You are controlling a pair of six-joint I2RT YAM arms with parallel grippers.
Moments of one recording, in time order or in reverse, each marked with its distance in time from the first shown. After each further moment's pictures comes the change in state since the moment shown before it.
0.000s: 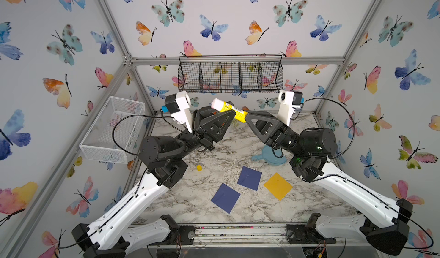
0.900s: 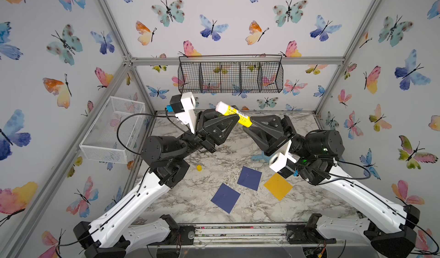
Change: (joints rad) left arm -0.005 0.011 -0.001 0.010 0.041 -0.039; right arm -0.007 -0.059 -0.039 -0.059 -0.084 -1.849
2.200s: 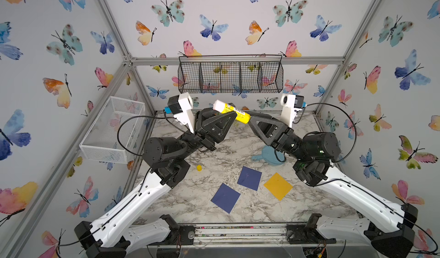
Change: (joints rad) left arm 0.006 -0.001 -0.031 0.044 -0.042 0.021; right arm 0.009 0.011 -0.040 0.058 0.145 1.992
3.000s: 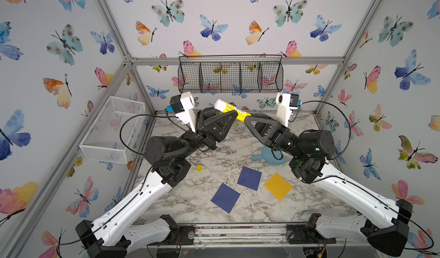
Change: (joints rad) left arm 0.000 0.010 0.000 -0.003 -0.003 -0.006; right arm 0.000 0.032 0.027 0.020 -0.050 -0.051
